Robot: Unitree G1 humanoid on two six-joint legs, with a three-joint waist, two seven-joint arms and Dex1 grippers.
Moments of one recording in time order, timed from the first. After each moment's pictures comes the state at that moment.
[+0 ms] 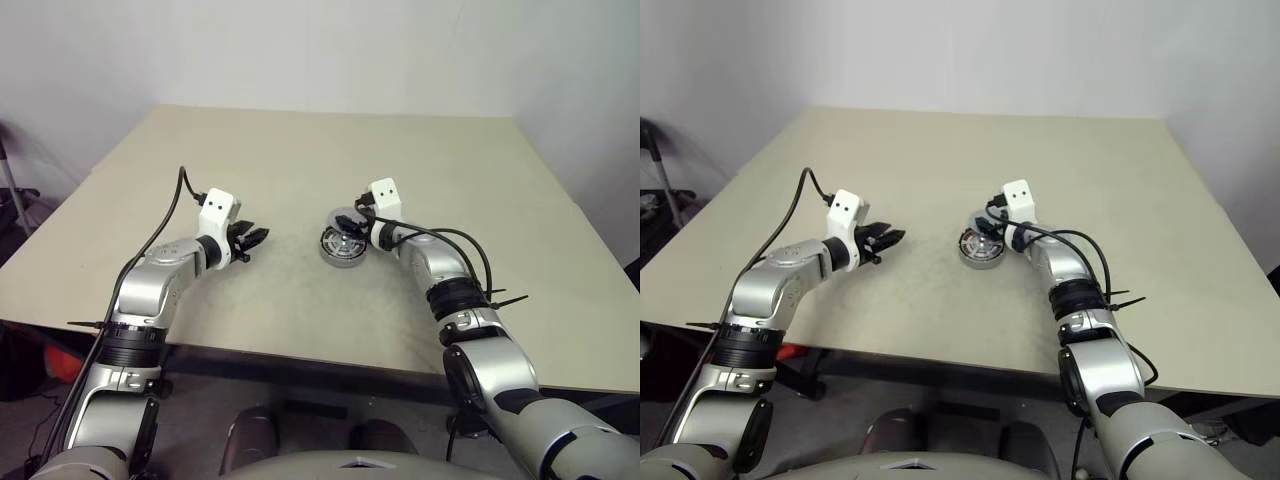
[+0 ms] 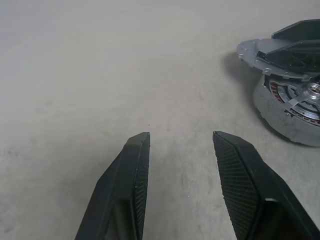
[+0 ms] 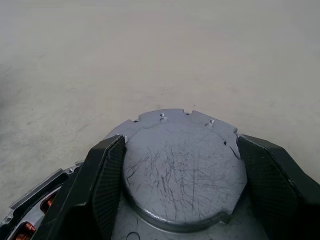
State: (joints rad) left arm -0.45 0.41 0.01 0.04 -0.31 0.71 -0.54; right arm -0.76 -0.18 0.01 0.66 0.12 0.40 0.44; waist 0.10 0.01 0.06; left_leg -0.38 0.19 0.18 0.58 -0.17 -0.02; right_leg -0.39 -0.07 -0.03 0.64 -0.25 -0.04
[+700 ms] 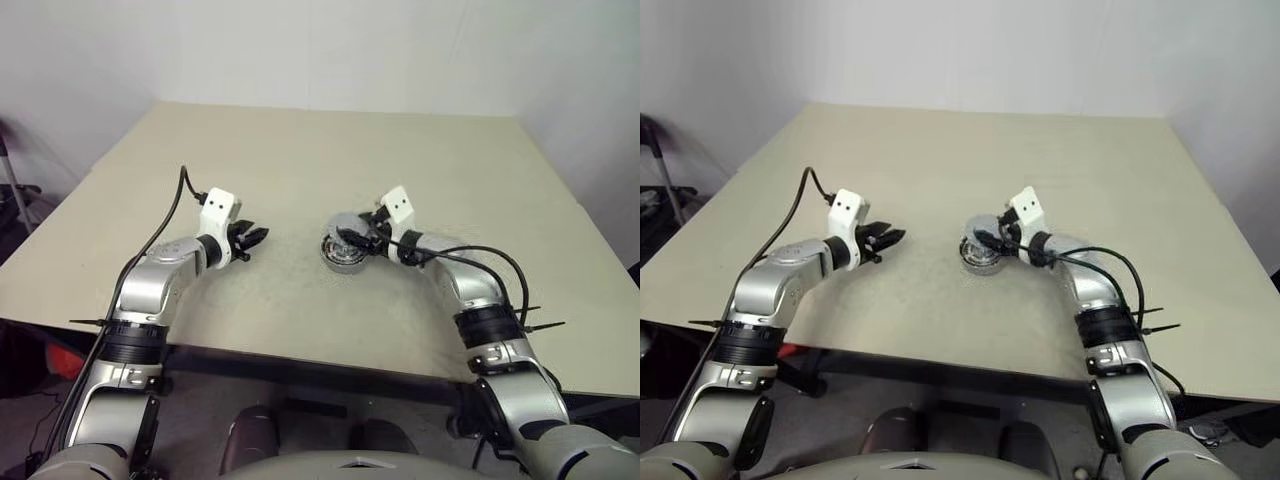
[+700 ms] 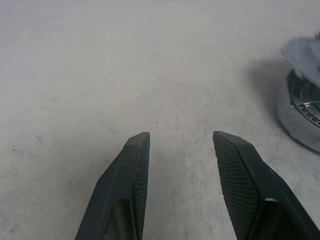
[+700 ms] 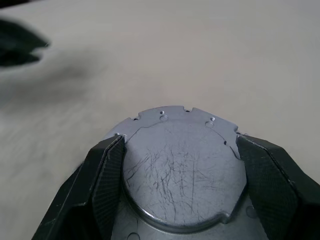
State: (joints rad) left arm -0.46 0.41 0.01 0.07 -0.30 0.69 -0.54; right arm -0.54 -0.33 0.10 0.31 0.15 0.38 0.75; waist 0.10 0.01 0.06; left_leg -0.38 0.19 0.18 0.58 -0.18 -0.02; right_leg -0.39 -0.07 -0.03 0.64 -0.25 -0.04
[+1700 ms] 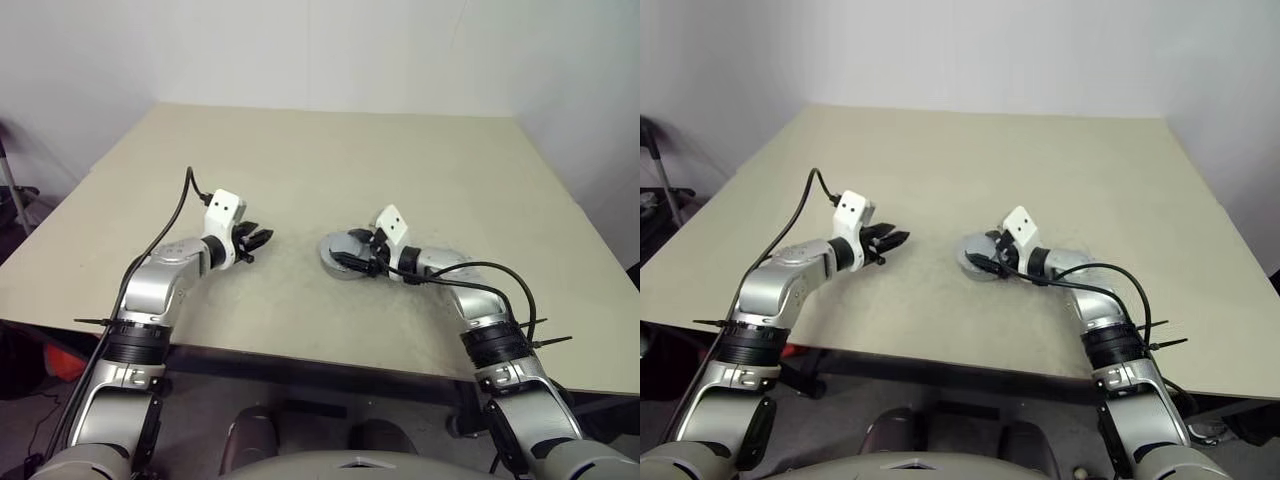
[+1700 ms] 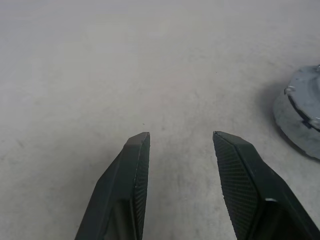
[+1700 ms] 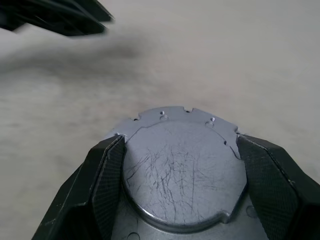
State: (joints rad) left arm -0.46 0.39 -0.01 0.07 -0.29 0.69 -0.55; right arm -0.49 -0.35 0.14 0.27 0.15 0.32 0.81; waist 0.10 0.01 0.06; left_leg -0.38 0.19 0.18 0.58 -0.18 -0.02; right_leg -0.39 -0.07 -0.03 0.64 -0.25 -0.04
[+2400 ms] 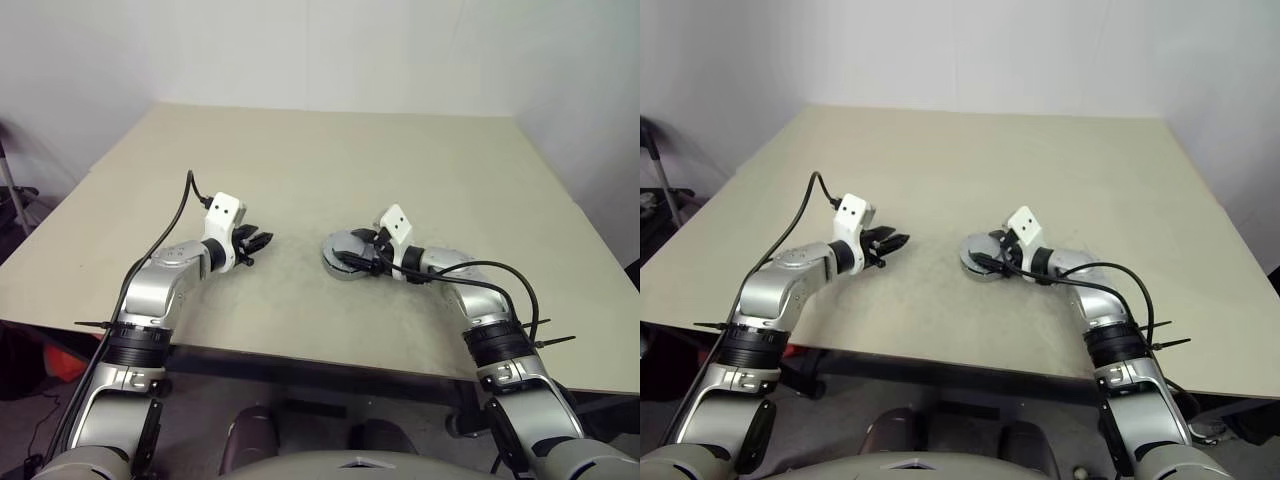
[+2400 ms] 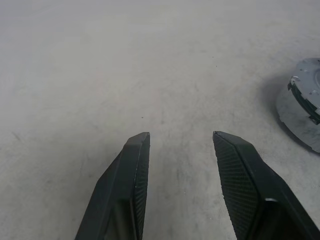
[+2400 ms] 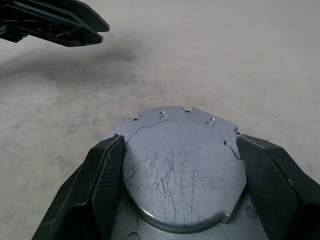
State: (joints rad) left arm -0.45 0.39 -0.01 0.06 -0.29 0.69 -0.55; right arm -0.48 -0.35 0.13 0.28 0.18 0.32 0.84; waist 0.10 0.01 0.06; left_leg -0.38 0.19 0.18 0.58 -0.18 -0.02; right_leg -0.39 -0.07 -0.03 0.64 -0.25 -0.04
